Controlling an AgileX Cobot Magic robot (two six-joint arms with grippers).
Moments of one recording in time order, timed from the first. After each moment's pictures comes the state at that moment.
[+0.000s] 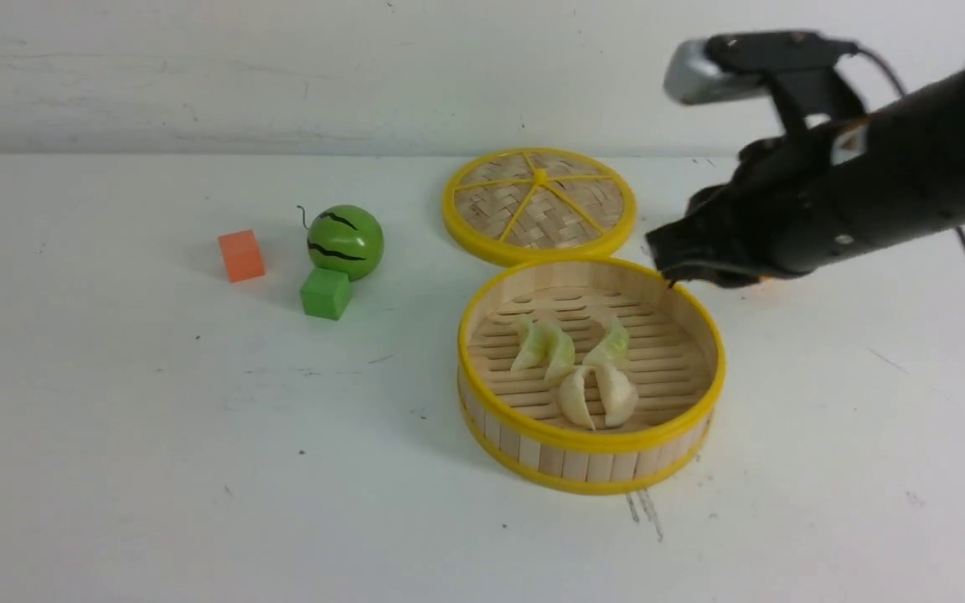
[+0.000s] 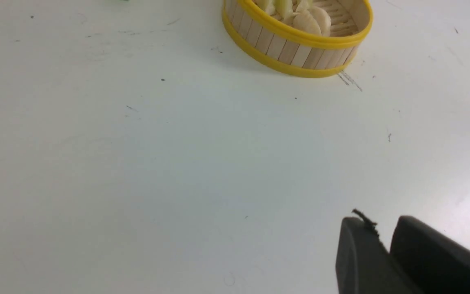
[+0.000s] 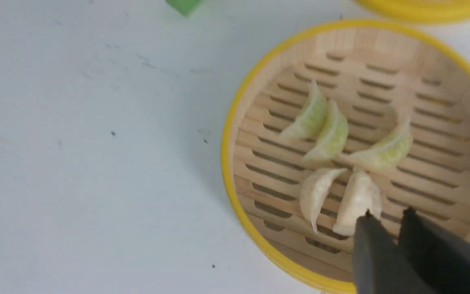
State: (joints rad) right arm 0.43 1.40 -1.25 0.28 0.64 -0.10; left arm -0.62 0.08 -0.63 0.01 1.08 -0.31
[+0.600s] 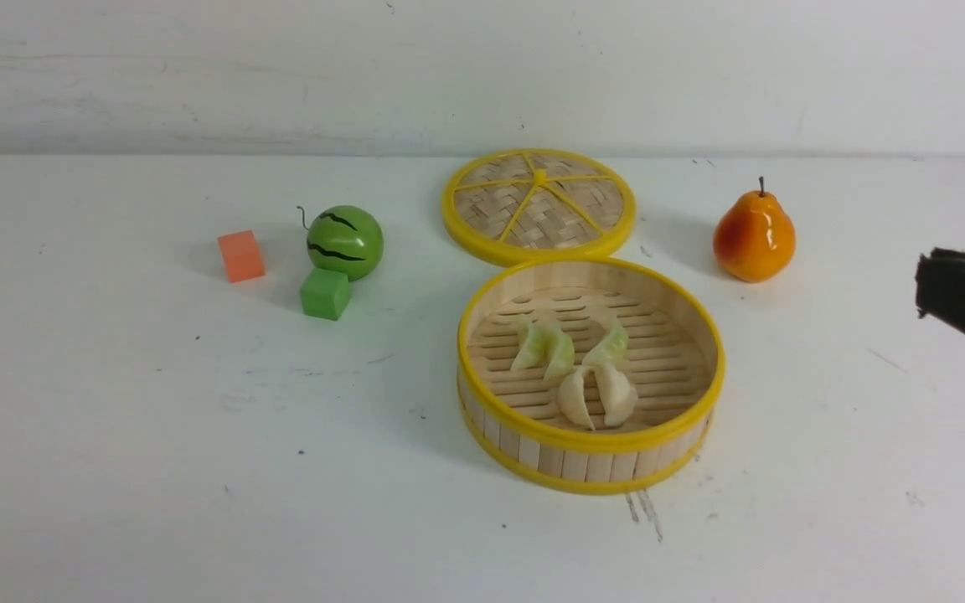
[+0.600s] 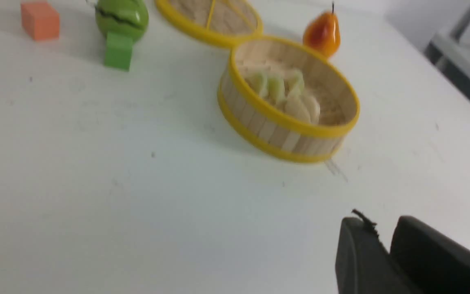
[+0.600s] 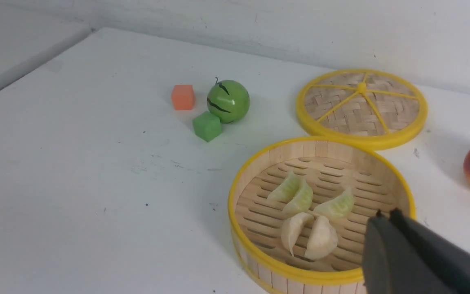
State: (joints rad) right arm 0.43 0.73 -0.78 0.27 0.43 -0.12; left arm -0.62 0.12 -0.53 0.10 0.74 -0.47
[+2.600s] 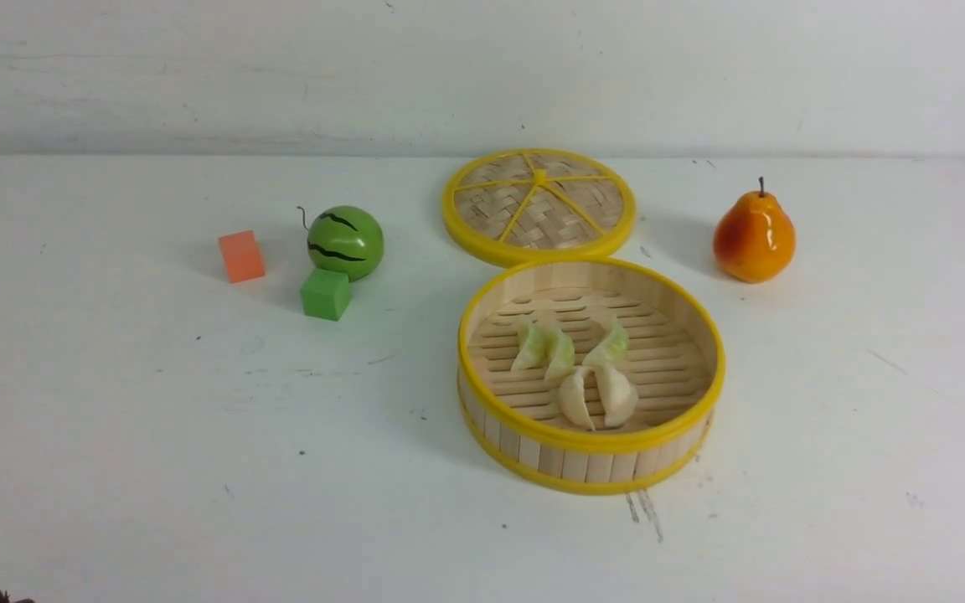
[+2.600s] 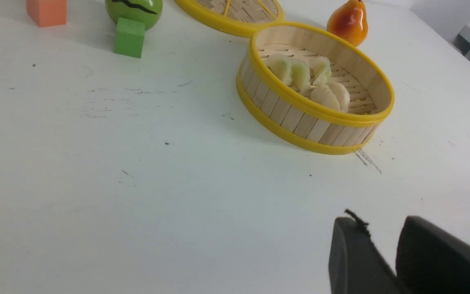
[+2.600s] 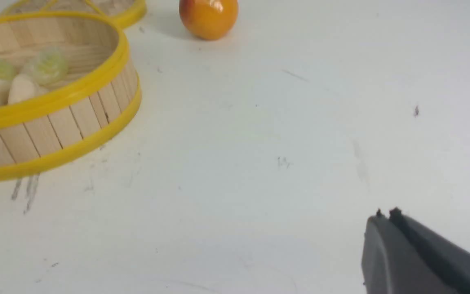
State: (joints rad) right arm -0.04 -0.01 0.02 -0.04 0.35 0.14; left arm -0.62 0.16 -0.37 0.14 0.60 -0.50
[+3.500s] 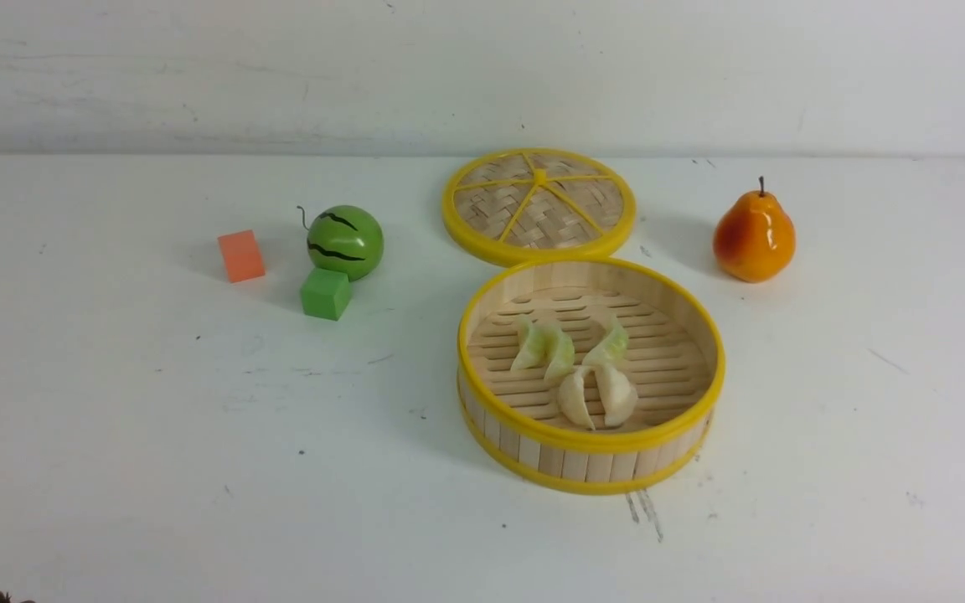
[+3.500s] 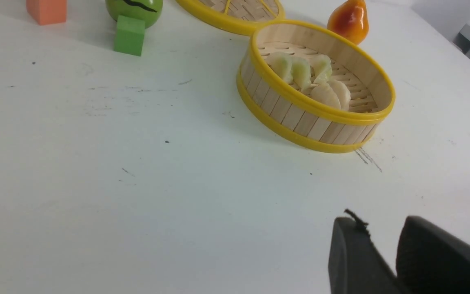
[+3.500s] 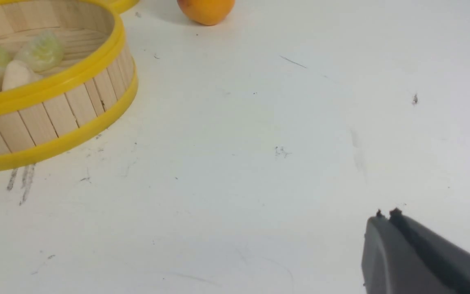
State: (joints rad) right arm -0.04 -0.01 0.02 -0.04 0.38 0.14; left arm -0.62 0.16 -0.36 0.14 0.60 -0.50
